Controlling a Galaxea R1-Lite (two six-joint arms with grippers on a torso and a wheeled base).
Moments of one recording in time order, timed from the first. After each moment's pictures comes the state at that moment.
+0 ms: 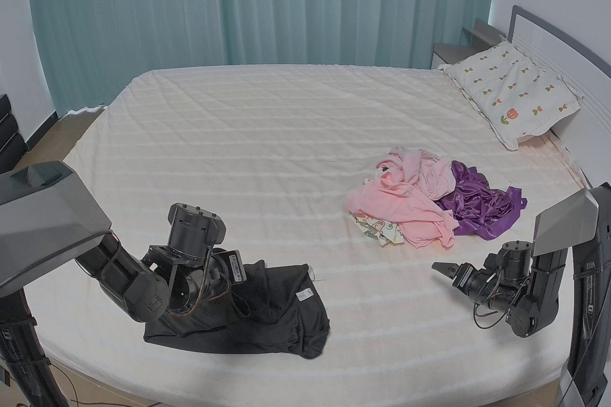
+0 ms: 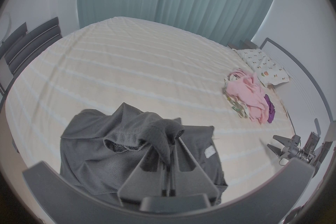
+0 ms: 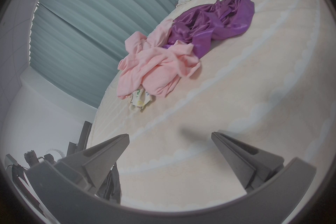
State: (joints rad) left arm -0.46 2.06 -0.72 -0.63 0.24 -0.54; right arm 0.09 2.46 -0.40 -1.55 0.24 0.72
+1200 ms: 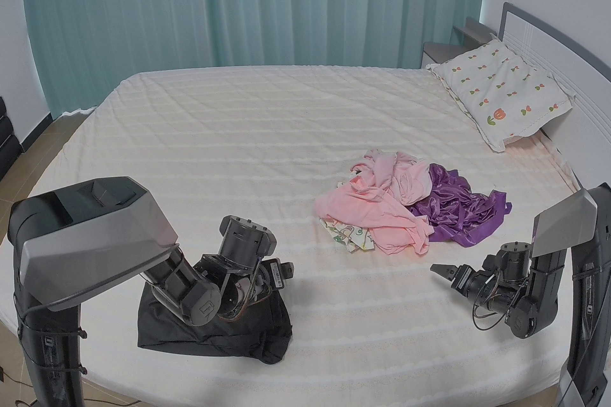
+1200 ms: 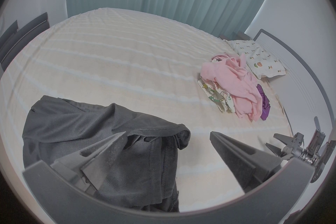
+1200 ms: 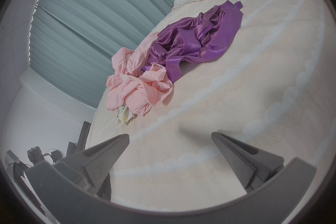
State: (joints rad) left arm -0.56 2.26 -0.91 -0.62 0.24 -0.61; right arm 0.10 2.47 -0.40 -1.55 0.24 0.71
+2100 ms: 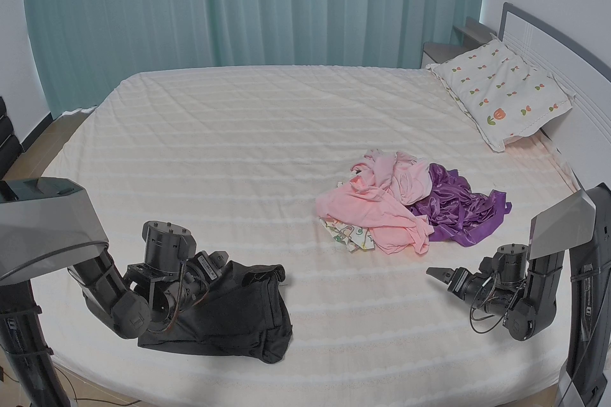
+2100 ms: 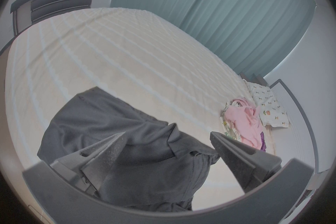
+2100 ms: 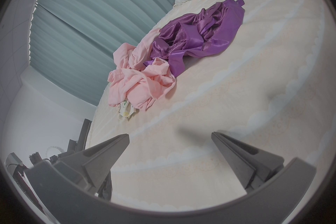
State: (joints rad) left arm -0.37 2.10 -0.54 -0.91 0.24 -0.84; right arm 0.13 2.47 -0.39 -1.55 0.23 0.72
